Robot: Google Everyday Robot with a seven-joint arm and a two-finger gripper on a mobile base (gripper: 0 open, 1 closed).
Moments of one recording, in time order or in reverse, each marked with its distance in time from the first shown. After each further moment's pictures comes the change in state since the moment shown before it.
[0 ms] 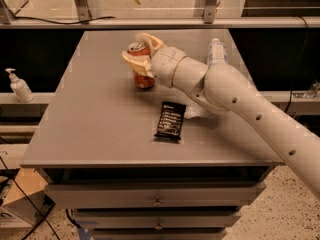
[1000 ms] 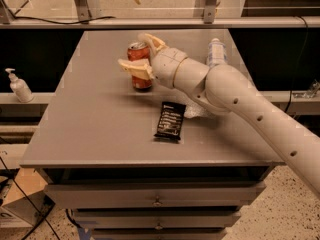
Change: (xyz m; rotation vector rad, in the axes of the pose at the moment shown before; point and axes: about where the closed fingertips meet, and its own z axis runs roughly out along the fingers) arm -0.002 -0.001 -0.001 0.006 0.000 0.005
